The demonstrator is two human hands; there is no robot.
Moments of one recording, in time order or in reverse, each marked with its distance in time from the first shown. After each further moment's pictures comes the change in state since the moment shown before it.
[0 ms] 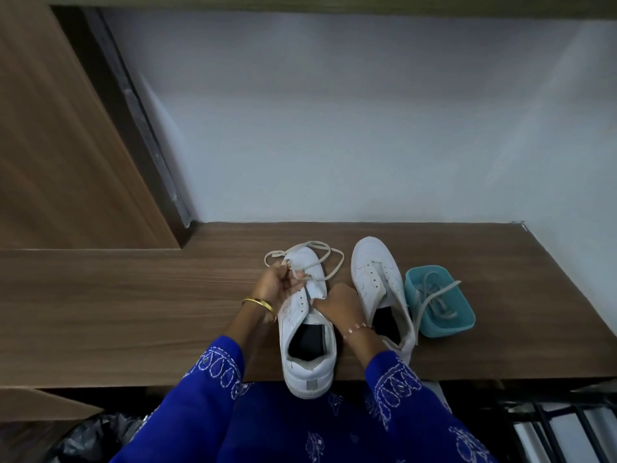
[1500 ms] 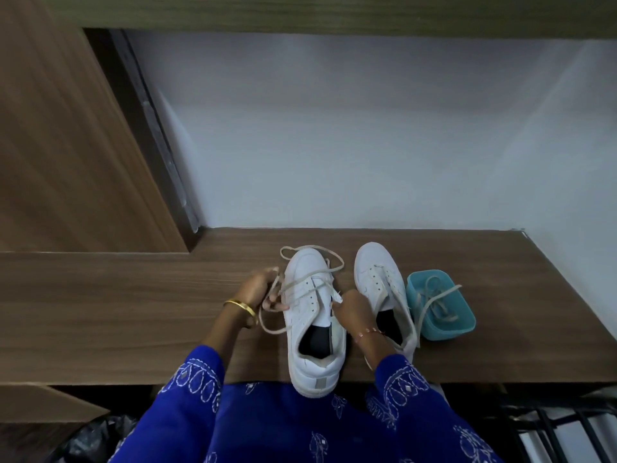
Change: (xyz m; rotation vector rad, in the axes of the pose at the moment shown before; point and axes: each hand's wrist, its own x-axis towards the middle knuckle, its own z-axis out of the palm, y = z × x) left_hand -0.026 0.024 -0.026 0.350 -0.023 0.023; right_hand 0.000 0.014 -0.006 -0.150 -0.007 0.019
